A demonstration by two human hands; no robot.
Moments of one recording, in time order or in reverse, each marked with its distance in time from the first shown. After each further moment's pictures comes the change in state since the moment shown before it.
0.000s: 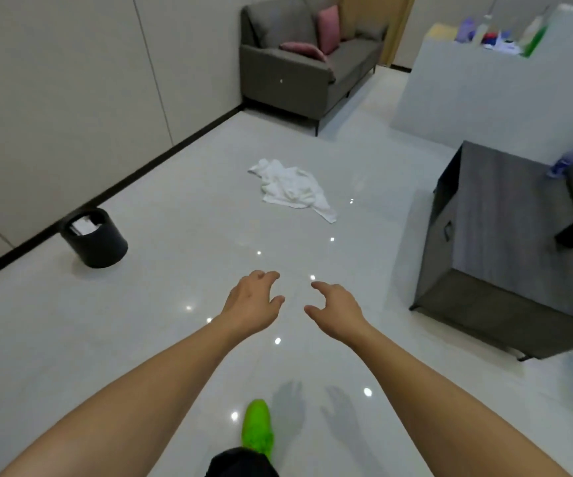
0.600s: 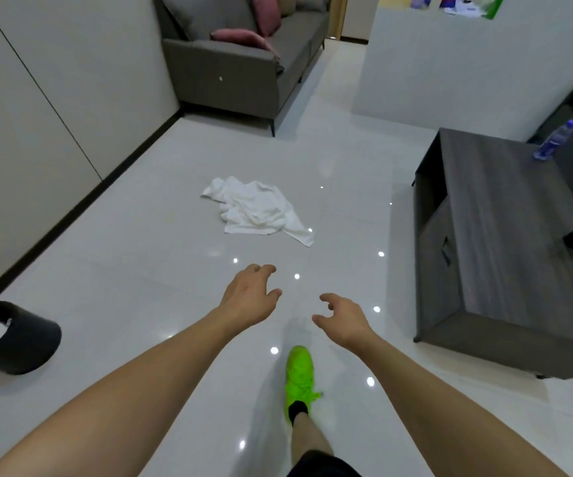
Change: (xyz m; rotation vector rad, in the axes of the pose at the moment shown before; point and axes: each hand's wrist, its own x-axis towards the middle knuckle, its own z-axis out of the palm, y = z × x) left_hand 0.407 0.053 -0.035 0.054 -0.152 0.129; right_hand 0.335 0.040 -0.121 0.188 0.015 0.257
